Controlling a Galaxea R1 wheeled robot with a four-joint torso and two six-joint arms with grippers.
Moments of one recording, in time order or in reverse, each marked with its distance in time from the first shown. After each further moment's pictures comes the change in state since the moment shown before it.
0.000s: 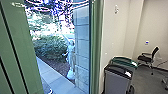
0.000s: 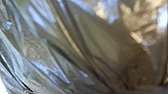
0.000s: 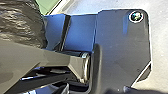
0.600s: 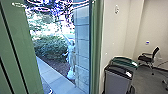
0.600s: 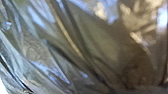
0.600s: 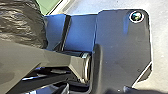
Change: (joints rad) left arm 0.000 0.000 0.000 0.003 0.001 0.004; right arm 0.000 0.002 0.000 0.000 0.000 0.000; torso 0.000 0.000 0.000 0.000
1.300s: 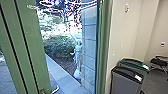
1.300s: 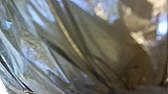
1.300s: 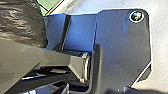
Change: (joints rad) left arm 0.000 0.002 0.000 0.011 0.003 0.000; right arm 0.000 -0.001 -0.004 -0.001 0.000 0.000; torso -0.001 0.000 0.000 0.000
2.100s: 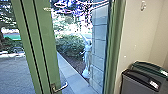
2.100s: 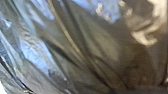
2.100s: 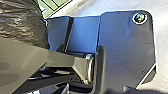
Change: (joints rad) left arm 0.010 -0.030 0.031 0.000 -0.007 0.004; right arm -0.006 -0.042 0.089 0.000 0.028 -0.006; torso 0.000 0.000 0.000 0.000
